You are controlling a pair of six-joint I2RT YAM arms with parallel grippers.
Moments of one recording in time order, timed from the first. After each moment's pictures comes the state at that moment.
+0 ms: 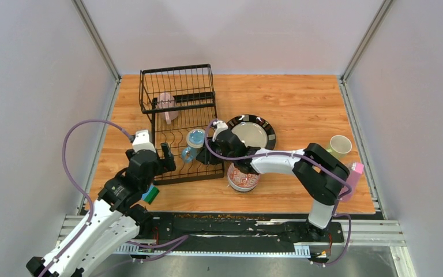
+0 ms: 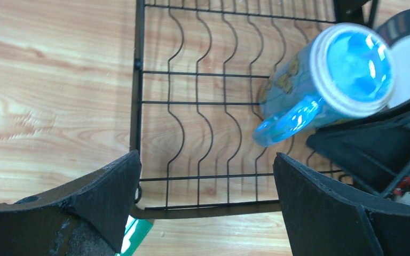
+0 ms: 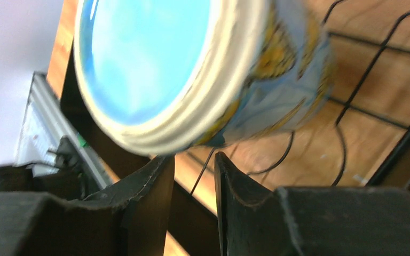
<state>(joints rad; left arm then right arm) -0.60 0.54 0.60 -0.63 -0.49 -0.53 0.93 1.79 0.99 0.28 -0.09 0.69</state>
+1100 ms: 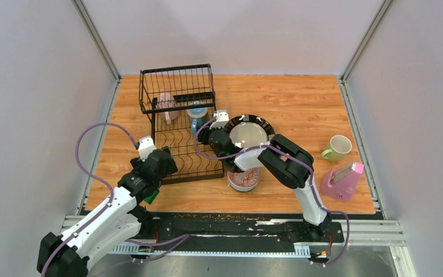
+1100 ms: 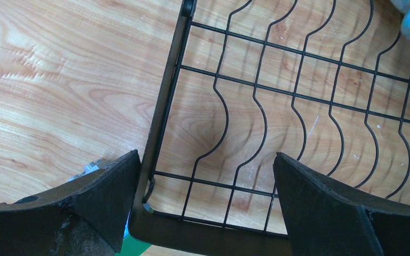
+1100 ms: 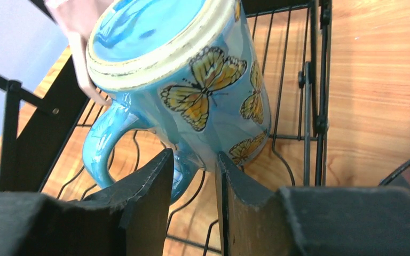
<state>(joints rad) -0.55 0.74 0.44 -0.54 -0.60 -0.73 0.91 2.13 1.12 0.86 0.45 0.48</state>
